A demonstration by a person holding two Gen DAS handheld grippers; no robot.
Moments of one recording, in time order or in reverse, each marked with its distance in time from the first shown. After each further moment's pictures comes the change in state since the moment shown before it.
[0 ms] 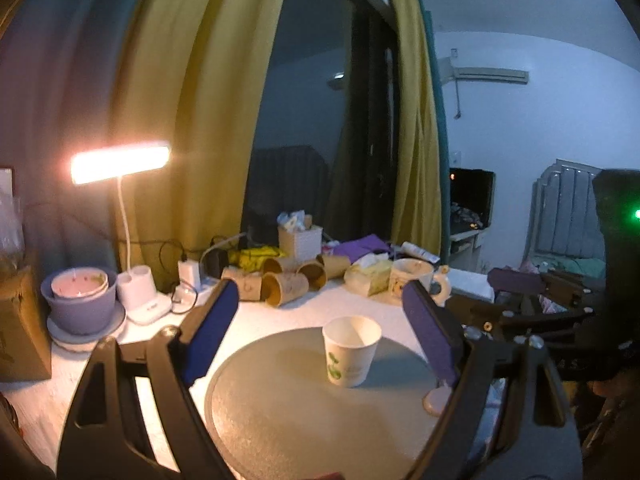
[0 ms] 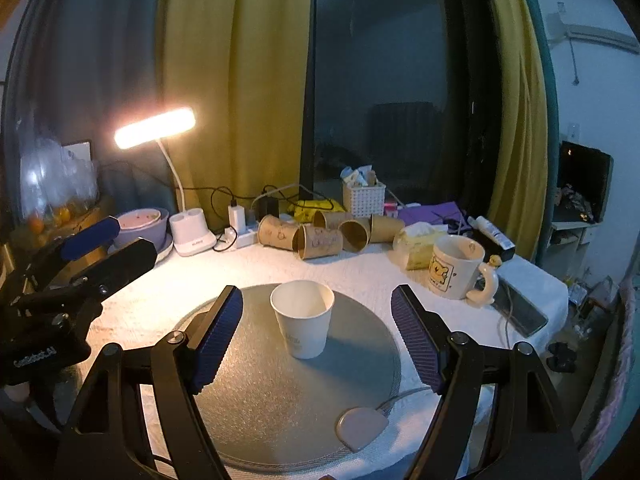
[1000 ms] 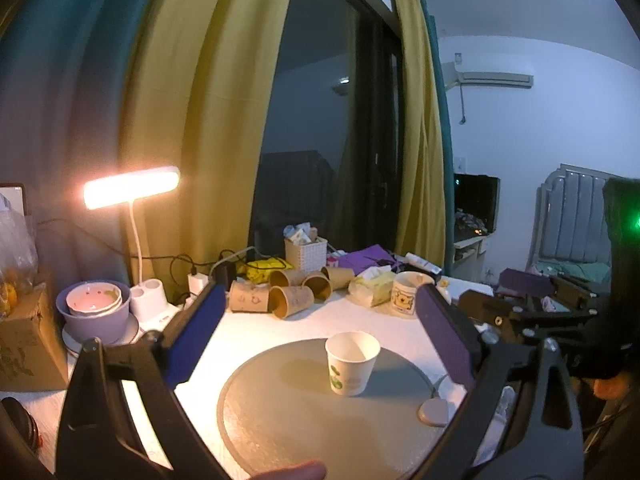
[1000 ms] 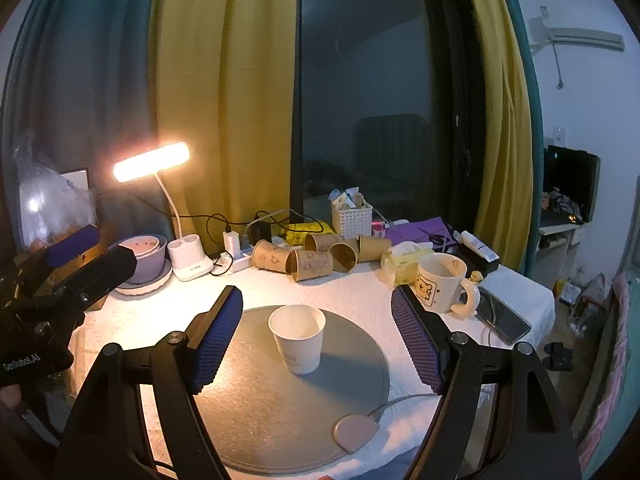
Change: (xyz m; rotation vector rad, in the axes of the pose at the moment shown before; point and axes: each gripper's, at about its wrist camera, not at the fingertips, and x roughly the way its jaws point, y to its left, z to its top) left arm -0.016 0.001 0.028 -0.006 0.000 0.024; right arm -0.025 -0.006 0.018 0.037 -0.045 -0.032
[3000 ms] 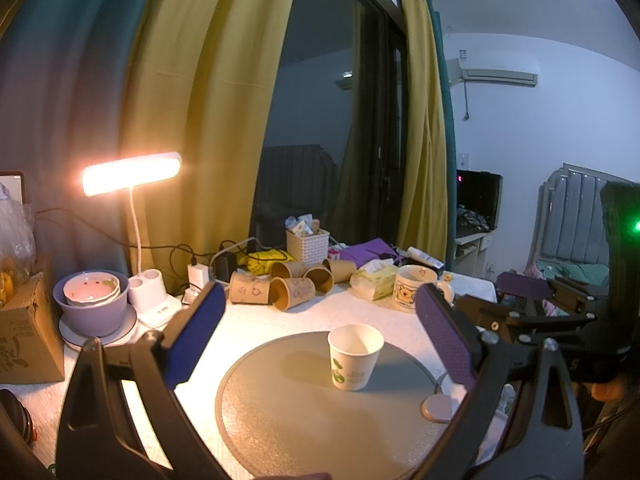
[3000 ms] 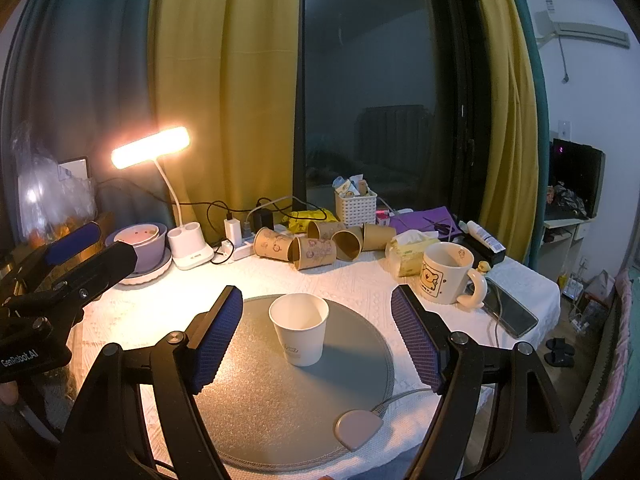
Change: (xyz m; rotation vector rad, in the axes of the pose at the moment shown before) left arm 0.005 -0.002 -0.010 -0.015 0.024 0.007; right arm 0.007 0.003 -0.008 -0.005 0.026 0.008
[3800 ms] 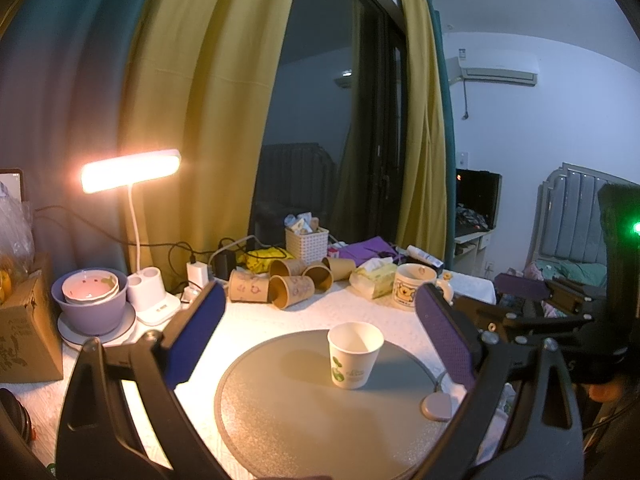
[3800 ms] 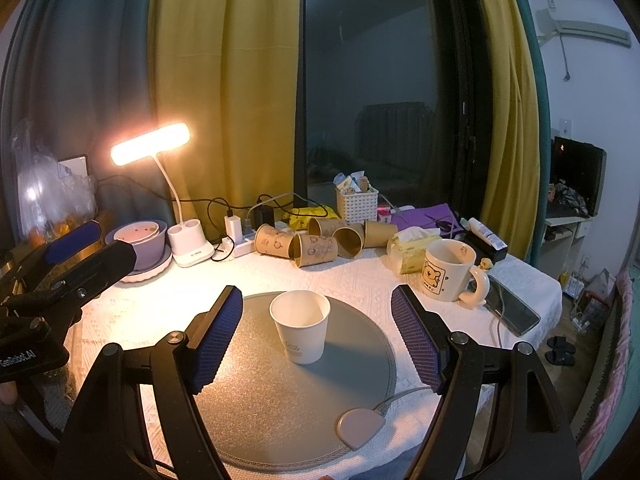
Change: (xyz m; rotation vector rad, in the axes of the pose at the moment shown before) left arm -0.001 -0.001 -0.001 -0.001 -0.002 0.002; right arm 0.001 0.000 0.001 0.000 0.002 0.001
